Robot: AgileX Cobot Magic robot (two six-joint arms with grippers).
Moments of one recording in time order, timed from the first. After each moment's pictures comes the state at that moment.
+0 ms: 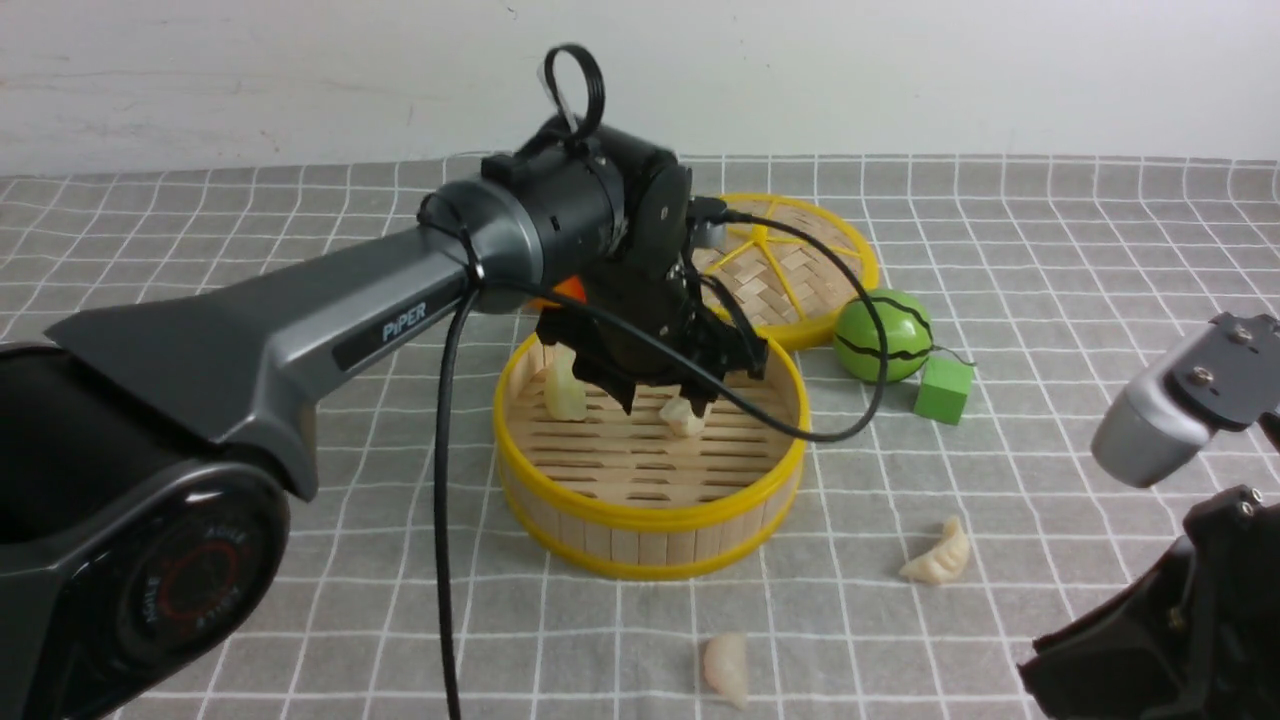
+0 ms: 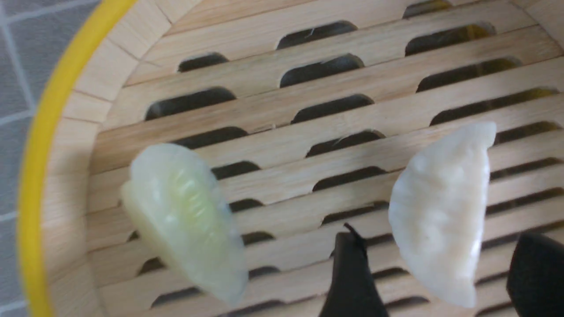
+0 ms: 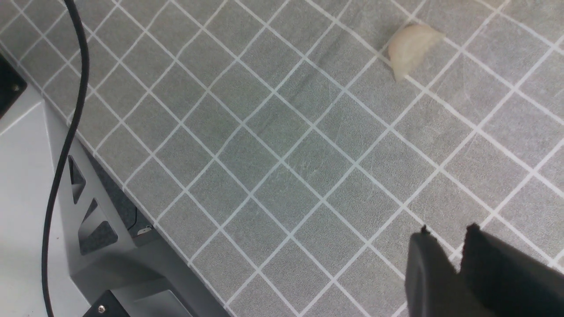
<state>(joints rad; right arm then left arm) 0.36 1.03 -0.88 0.53 1.02 -0.44 -0.58 2.24 -2.07 0.08 1.03 -0.33</state>
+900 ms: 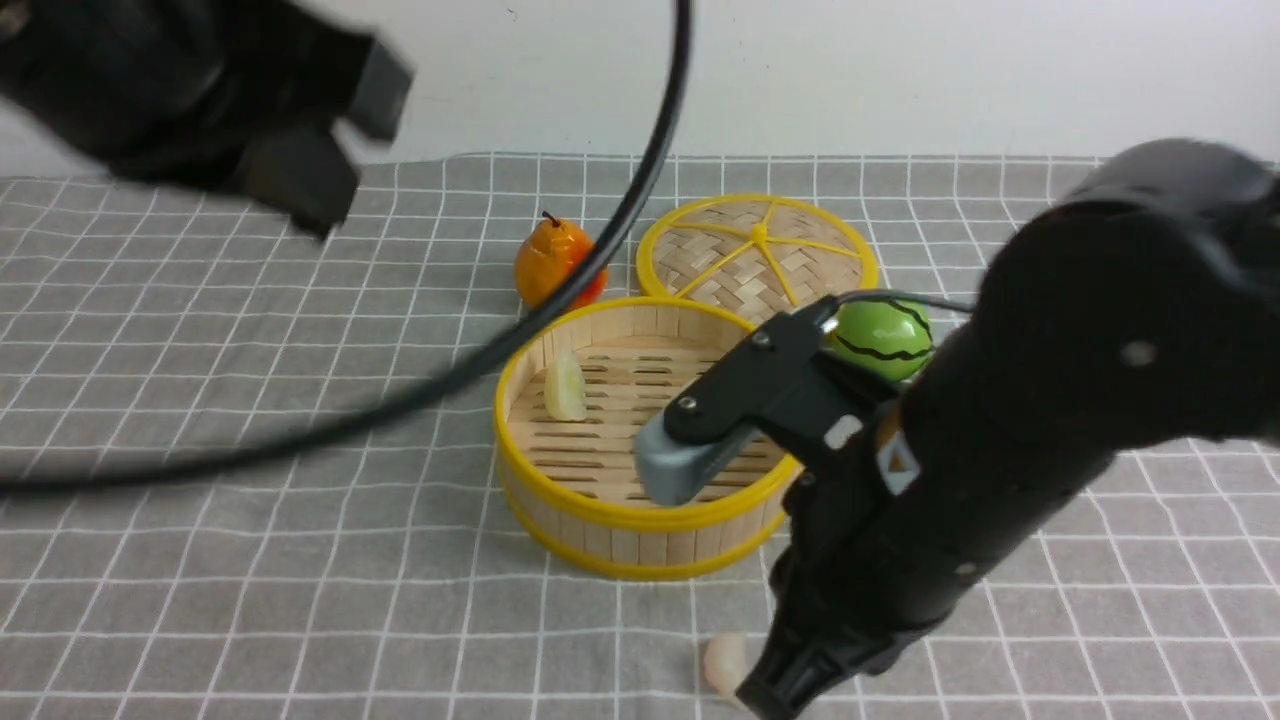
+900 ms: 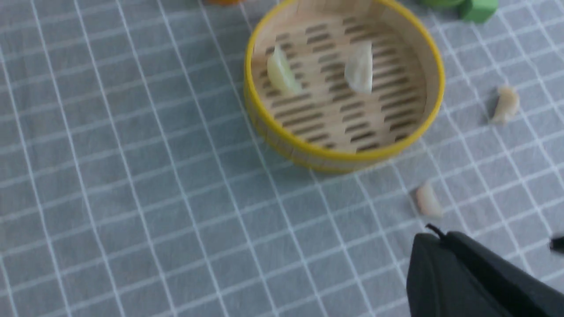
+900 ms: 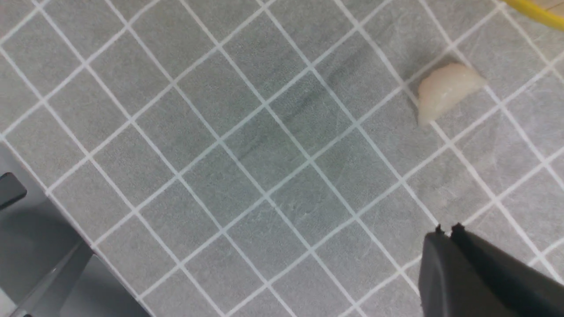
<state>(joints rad) 0.80 1.55 -1.26 0.11 1.05 -0.04 -0.53 1.20 -1.52 0.04 1.24 -0.21</state>
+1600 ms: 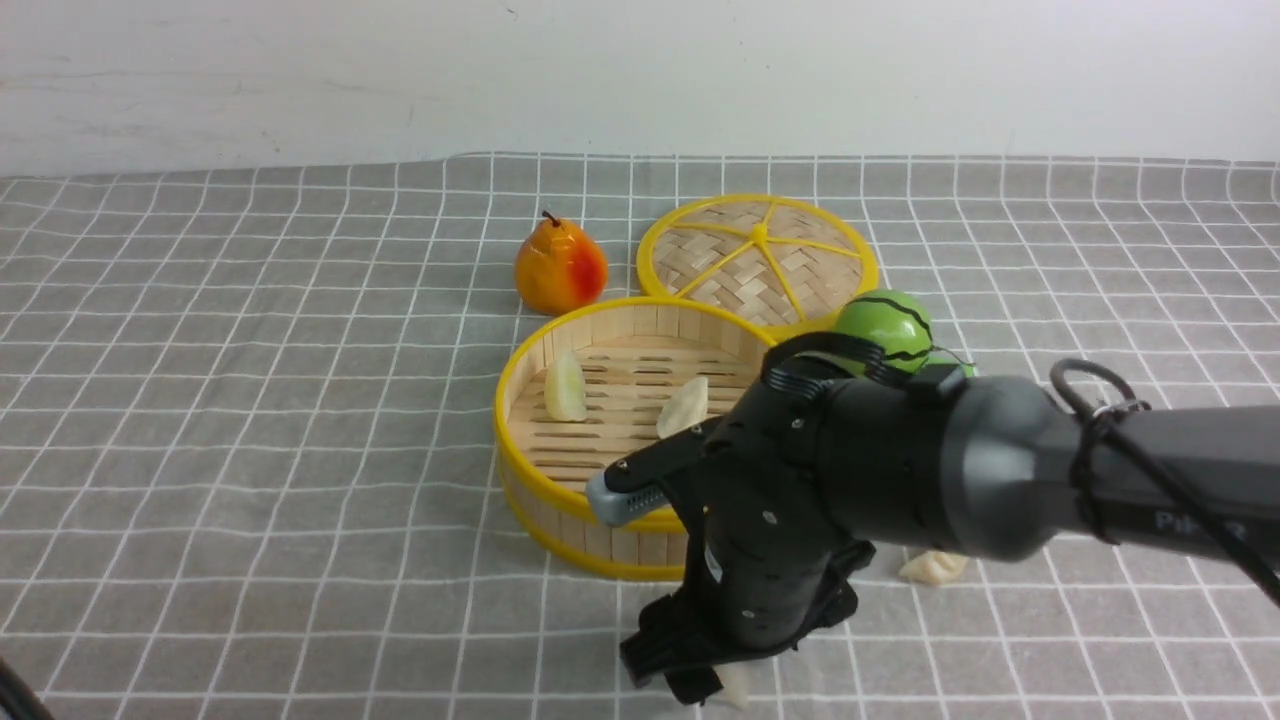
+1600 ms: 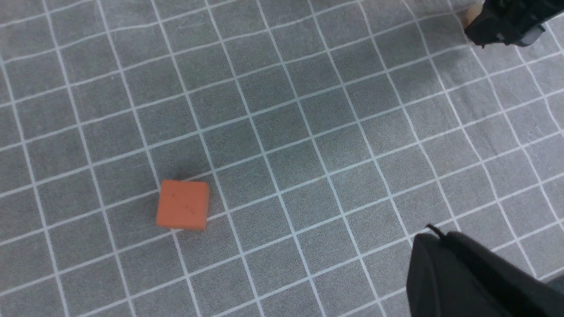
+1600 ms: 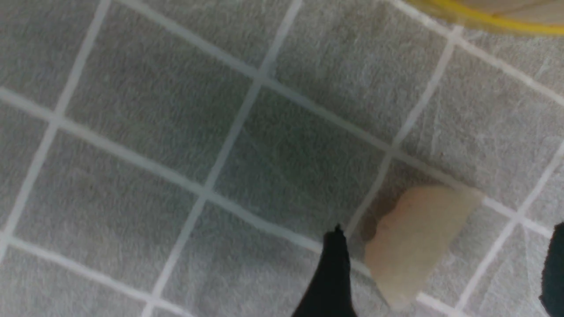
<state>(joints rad) 0.80 1.94 -1.30 -0.15 0.78 0.50 -0.53 0.59 -0.88 0.04 1.23 -0.21</state>
